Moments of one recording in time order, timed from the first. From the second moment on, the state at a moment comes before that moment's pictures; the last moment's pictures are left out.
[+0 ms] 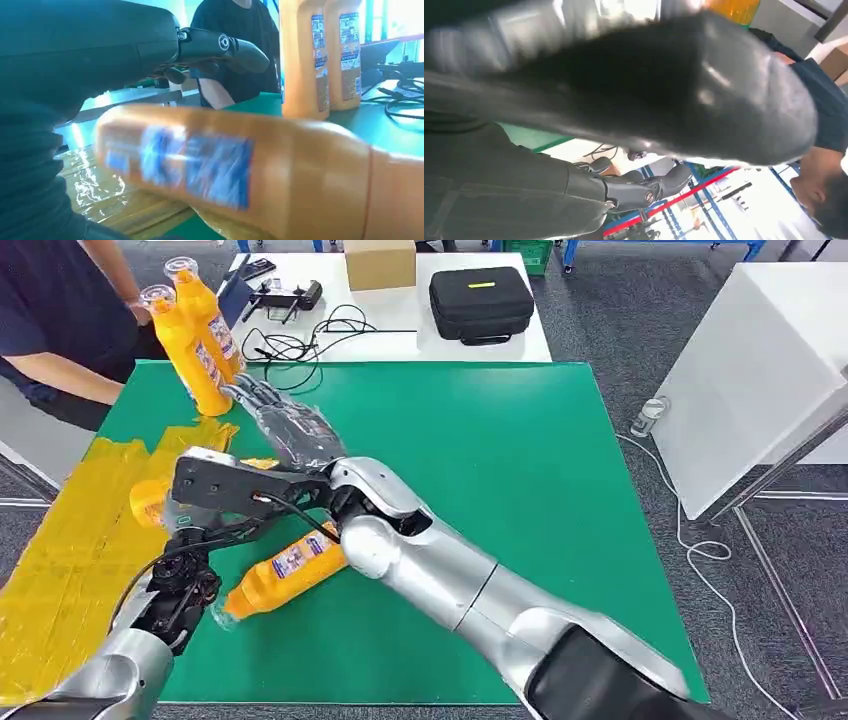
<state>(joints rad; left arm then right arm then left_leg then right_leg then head) -0.58 0.06 -0.04 -0.27 -1.44 0.49 0.06 -0.92 0.36 0.95 -0.54 0.34 -0.15 0.07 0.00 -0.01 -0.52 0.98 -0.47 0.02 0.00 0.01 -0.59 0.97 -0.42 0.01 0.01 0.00</state>
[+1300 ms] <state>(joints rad) -0.69 0.11 0.54 -0.33 -0.38 0.44 -0.62 -0.84 0.32 1.10 -0.36 0.67 0.27 0.03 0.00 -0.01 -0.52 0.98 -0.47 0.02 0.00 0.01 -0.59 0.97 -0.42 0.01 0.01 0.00</state>
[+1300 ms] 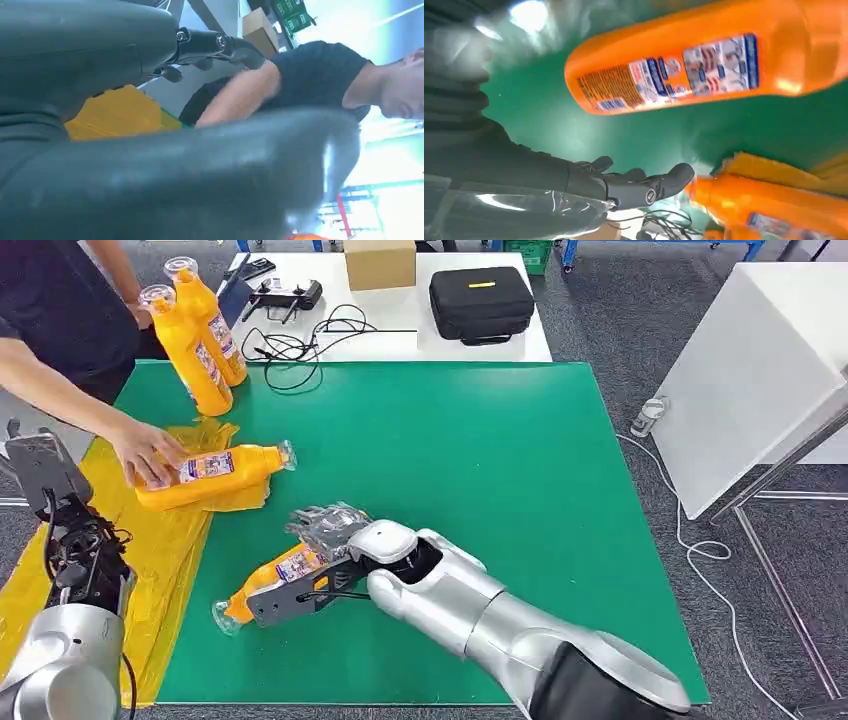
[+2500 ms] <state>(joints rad) -0.69 0.12 0.51 -0.36 -0.26 0.39 -0.67 -0.81 0.25 1.10 -0.26 0.73 0.25 0.11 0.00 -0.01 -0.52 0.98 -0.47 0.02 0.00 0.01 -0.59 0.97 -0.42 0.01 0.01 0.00</state>
